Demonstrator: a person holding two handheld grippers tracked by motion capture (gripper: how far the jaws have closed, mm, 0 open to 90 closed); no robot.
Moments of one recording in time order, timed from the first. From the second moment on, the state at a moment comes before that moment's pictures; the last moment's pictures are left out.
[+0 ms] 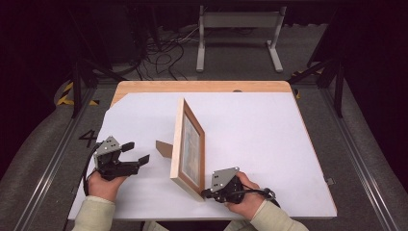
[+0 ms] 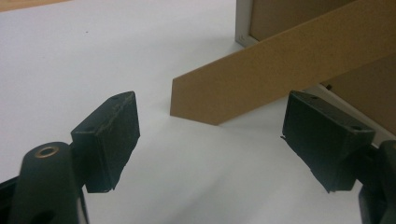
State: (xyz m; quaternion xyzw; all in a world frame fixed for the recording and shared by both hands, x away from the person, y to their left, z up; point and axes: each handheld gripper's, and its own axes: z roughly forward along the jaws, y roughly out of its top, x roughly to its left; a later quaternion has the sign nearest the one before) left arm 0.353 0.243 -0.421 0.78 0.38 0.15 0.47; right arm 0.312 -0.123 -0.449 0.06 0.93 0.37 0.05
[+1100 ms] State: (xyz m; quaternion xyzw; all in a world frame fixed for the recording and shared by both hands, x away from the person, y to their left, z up) left arm 0.325 0.272 -0.428 0.76 0.42 0.16 0.46; right arm 0.327 -0.065 -0.454 0.02 0.92 0.38 0.07
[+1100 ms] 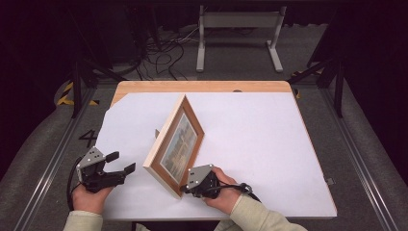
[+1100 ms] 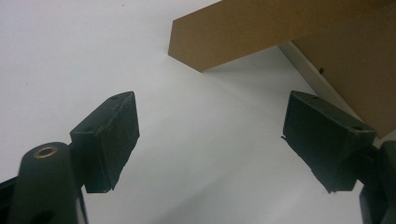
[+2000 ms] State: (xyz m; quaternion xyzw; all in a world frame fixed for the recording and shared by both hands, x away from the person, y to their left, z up) left arm 0.302 0.260 -0.373 0.70 0.40 0.10 0.58; right arm 0.343 -0.113 -0.435 0.09 0.90 0.40 0.10
